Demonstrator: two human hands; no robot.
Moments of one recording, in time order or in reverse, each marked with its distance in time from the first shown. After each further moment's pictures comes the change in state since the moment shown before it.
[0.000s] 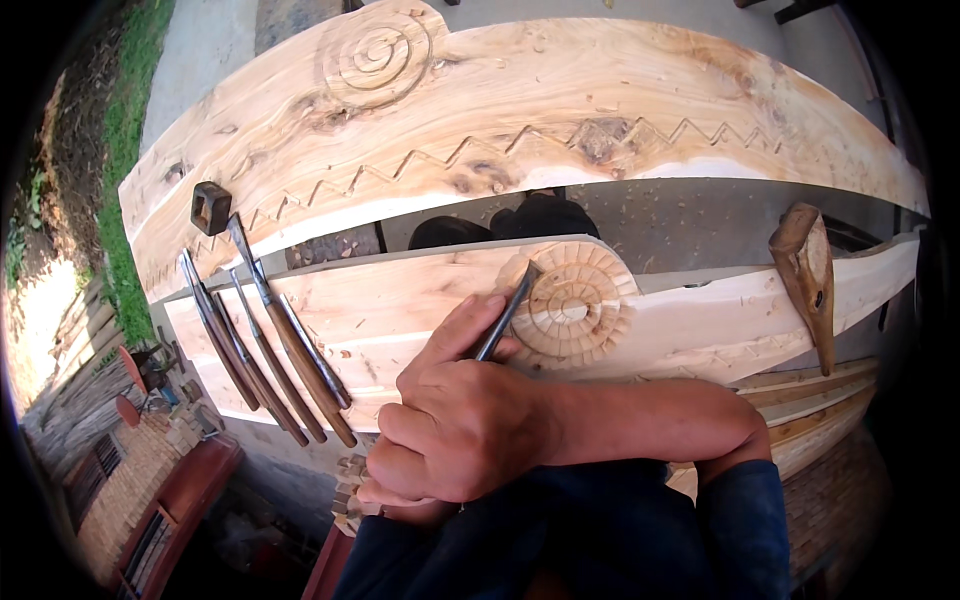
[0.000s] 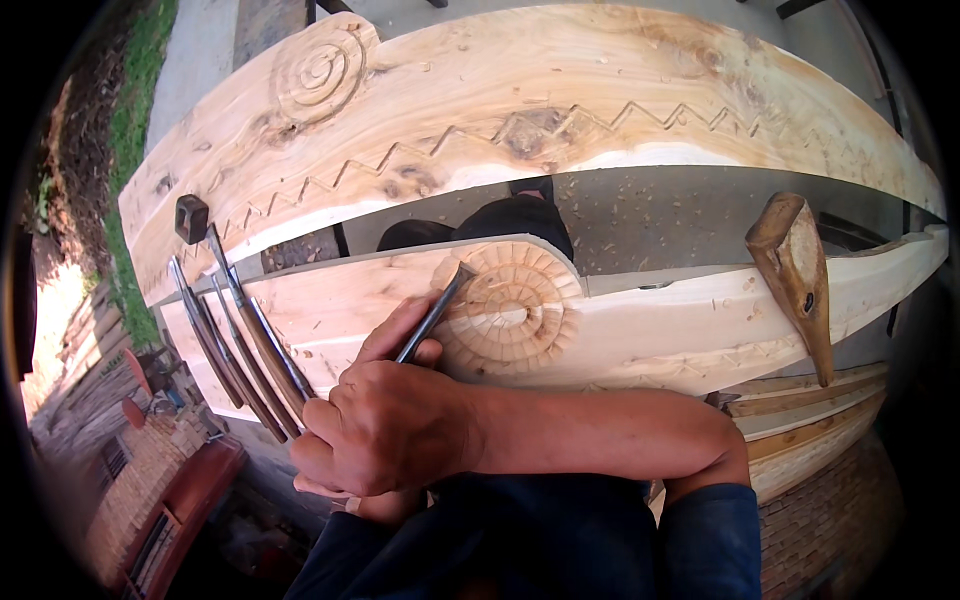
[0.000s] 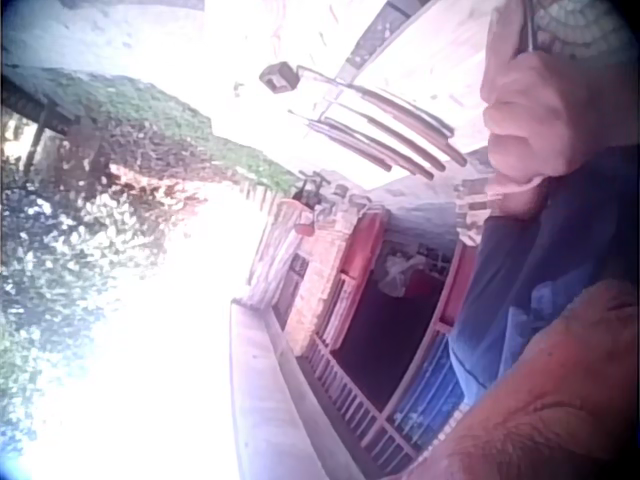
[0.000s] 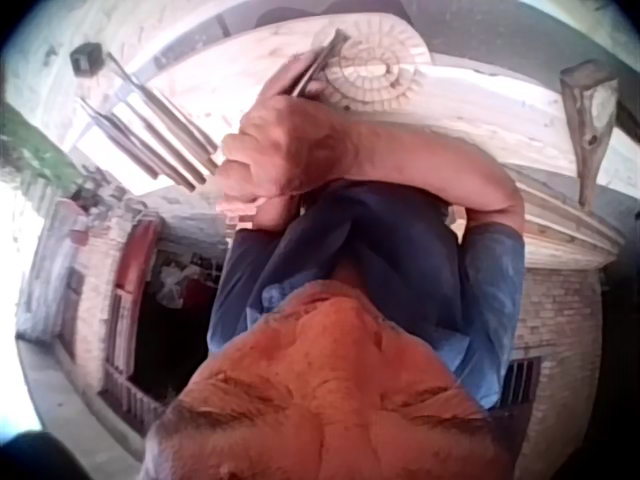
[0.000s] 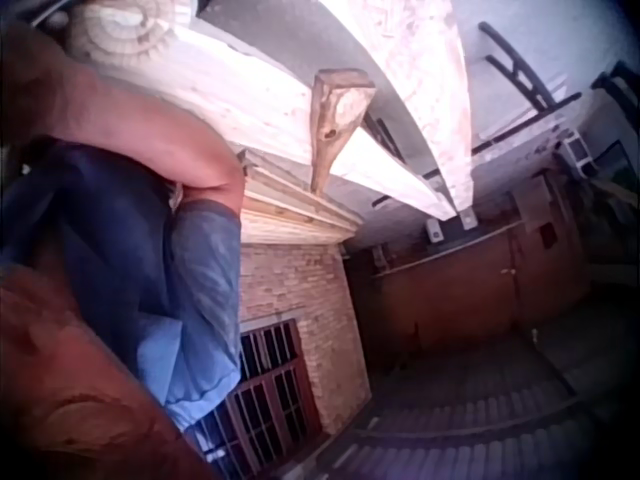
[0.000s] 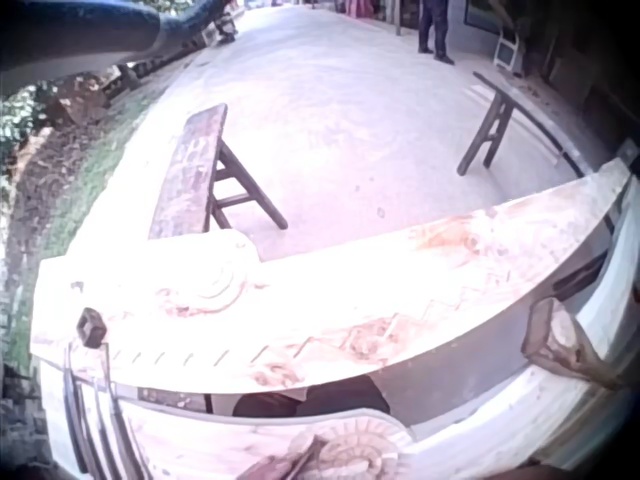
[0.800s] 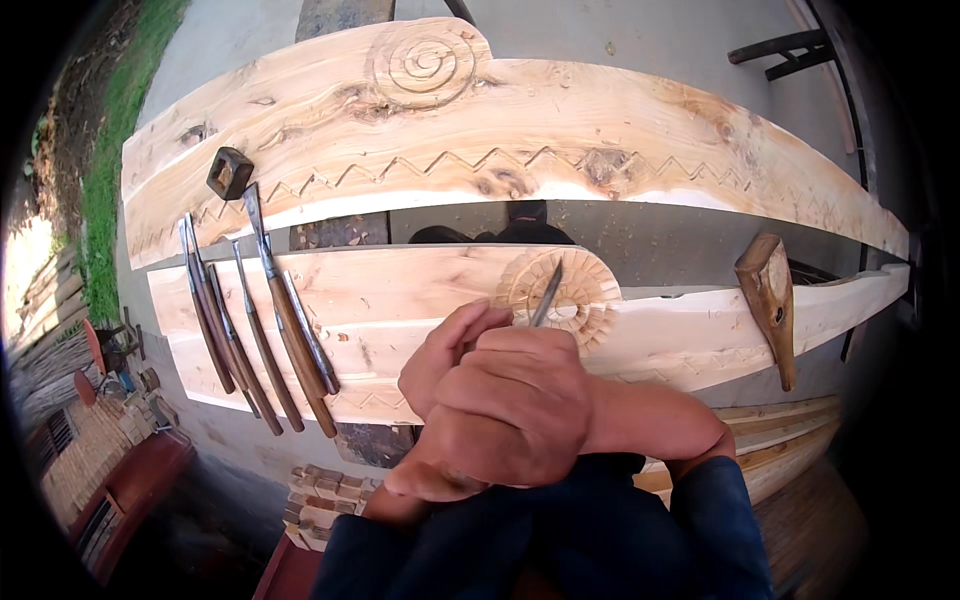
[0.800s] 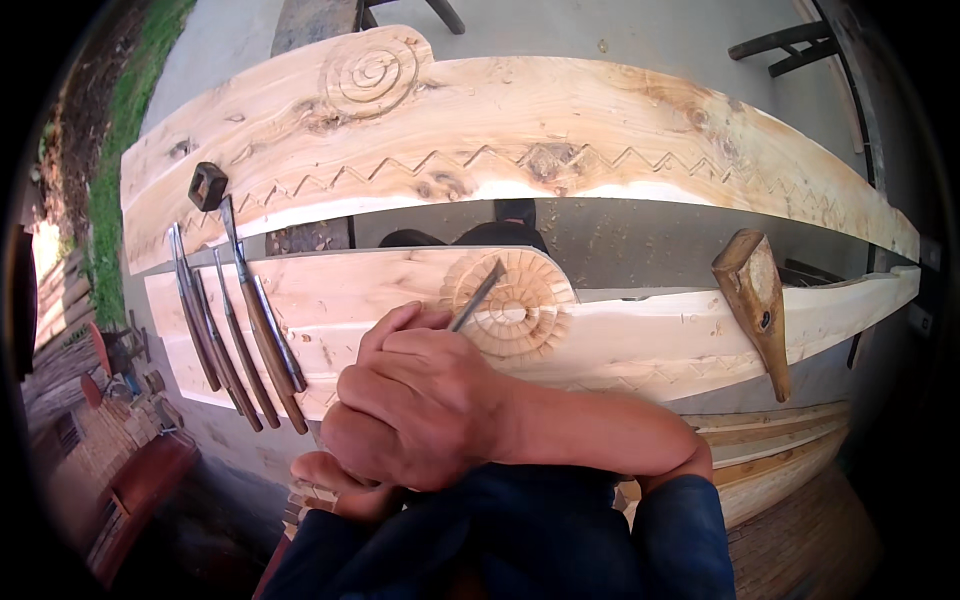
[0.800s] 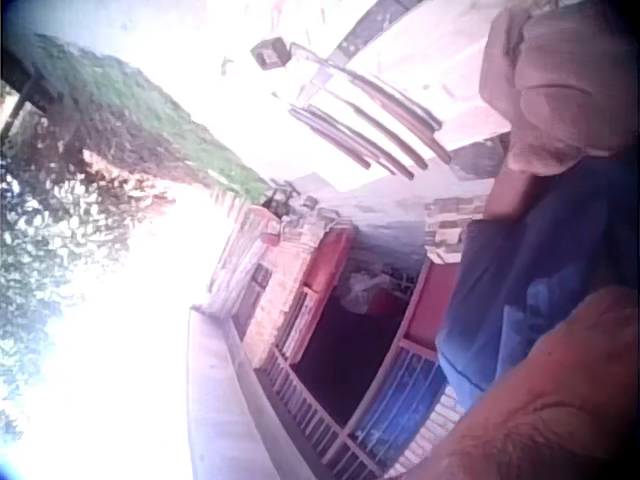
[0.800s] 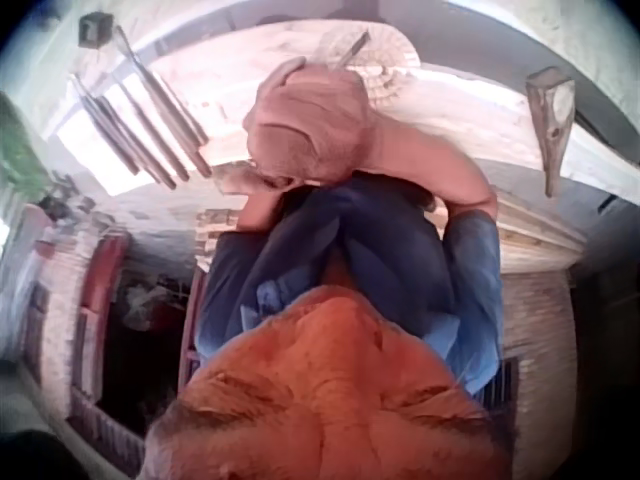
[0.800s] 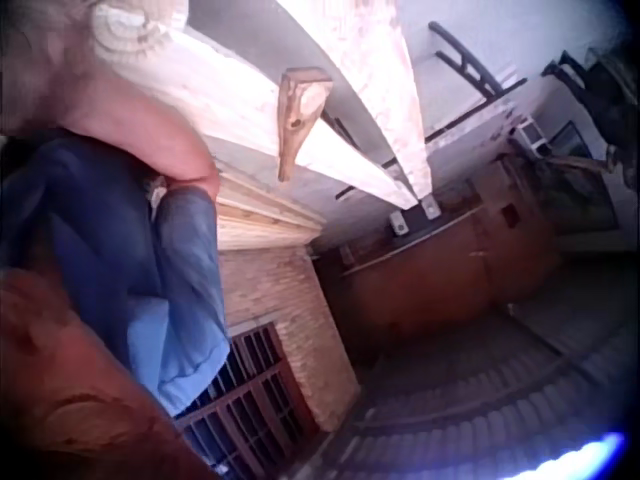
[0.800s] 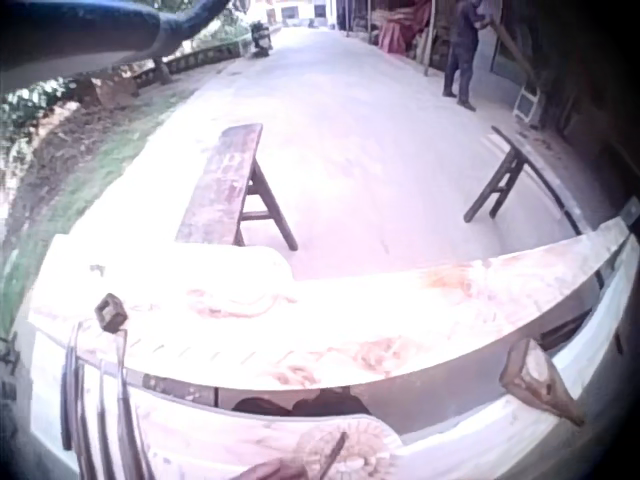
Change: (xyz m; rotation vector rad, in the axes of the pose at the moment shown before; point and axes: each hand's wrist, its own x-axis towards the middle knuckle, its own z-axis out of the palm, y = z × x) left_hand -0.016 -0.024 0.015 -0.601 0.122 -0.148; right_hand 0.019 -0.010 -0.032 -0.194 0.125 -0.009
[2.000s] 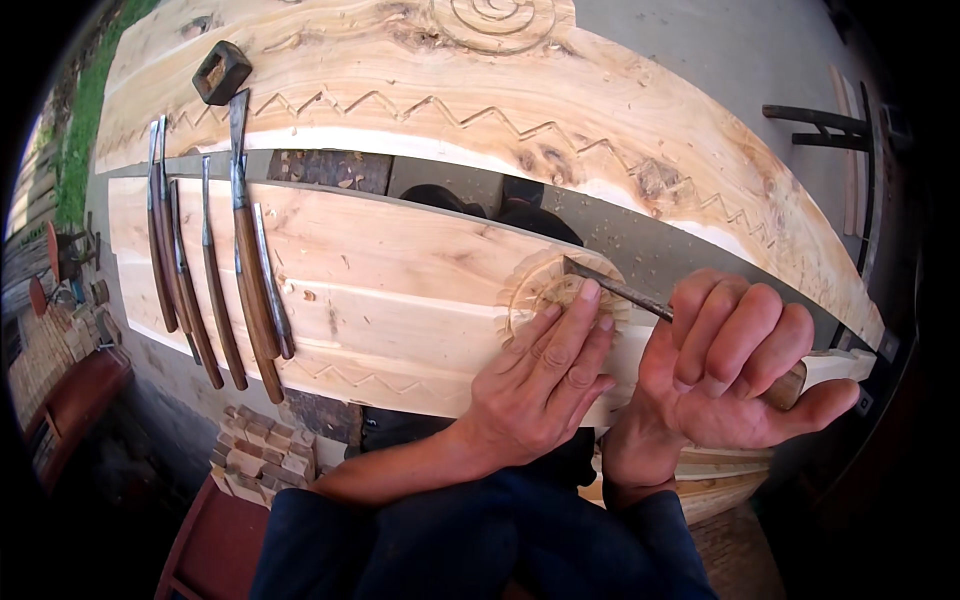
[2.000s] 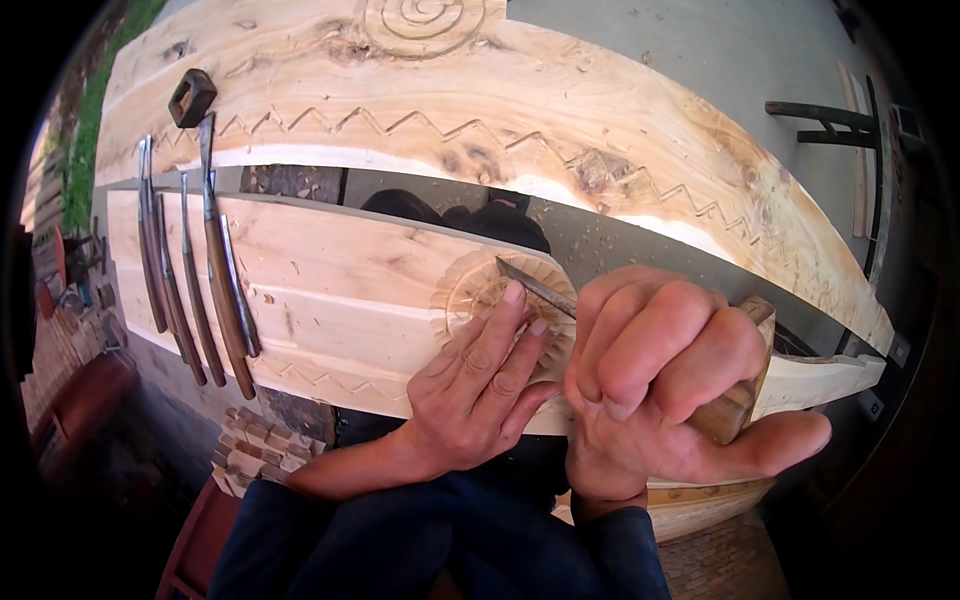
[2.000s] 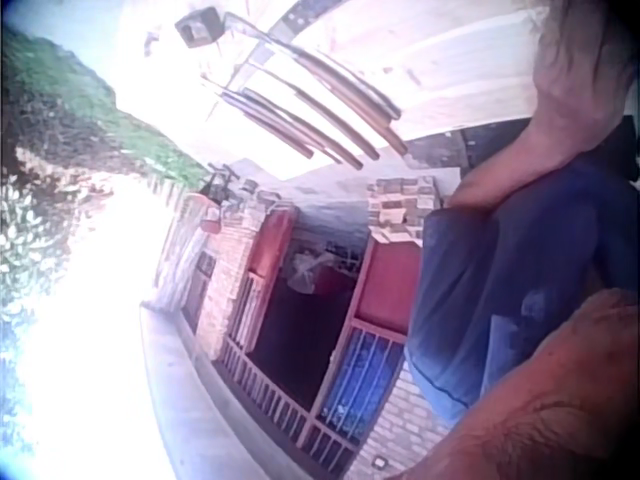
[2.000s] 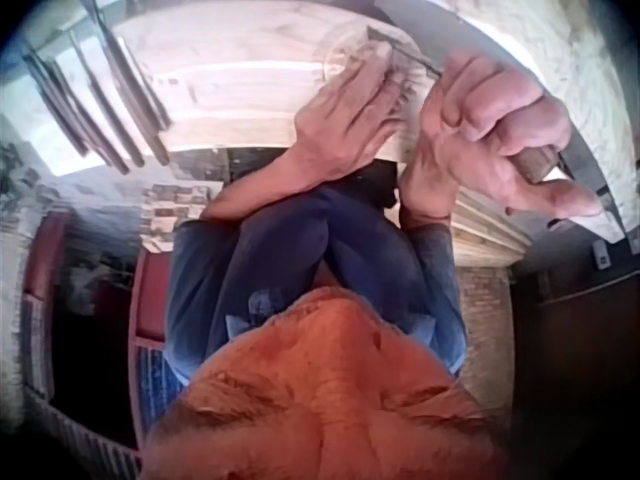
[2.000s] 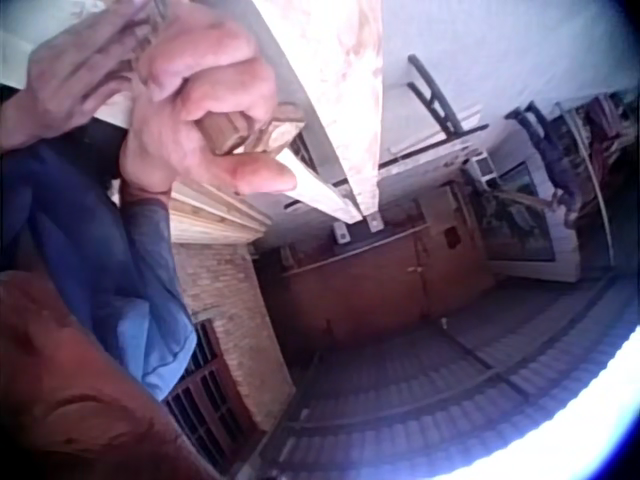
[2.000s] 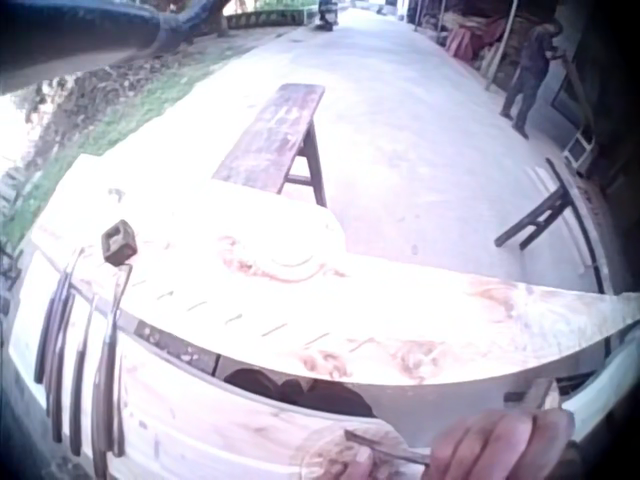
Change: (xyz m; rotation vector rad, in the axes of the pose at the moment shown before) left_hand 0.004 -0.016 0.064 1.095 -0.091 0.780; right_hand 0.006 0.035 -0.081 0.873 0.271 0.586
